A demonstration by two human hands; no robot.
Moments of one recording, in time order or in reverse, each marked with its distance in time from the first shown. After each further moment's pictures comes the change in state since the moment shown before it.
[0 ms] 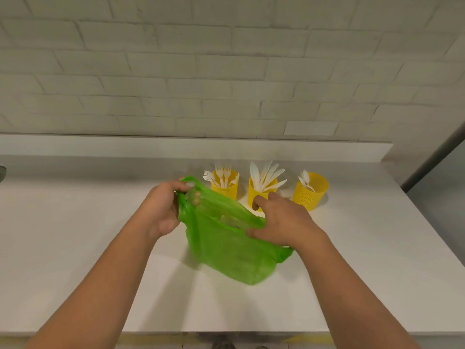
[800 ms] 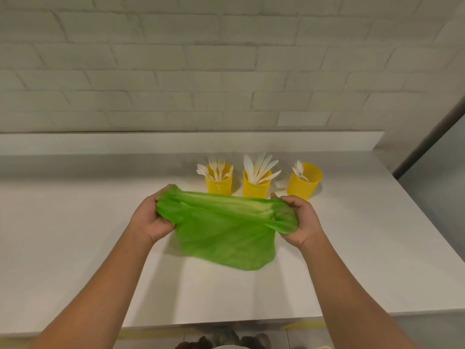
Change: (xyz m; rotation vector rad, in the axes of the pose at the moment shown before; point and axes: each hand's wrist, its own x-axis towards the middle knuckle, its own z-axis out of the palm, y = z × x) left_hand 0.016 -0.024 -0.041 -0.386 -0.118 -0.237; right_hand 0.001 0.044 0.048 2.419 -0.141 0.524
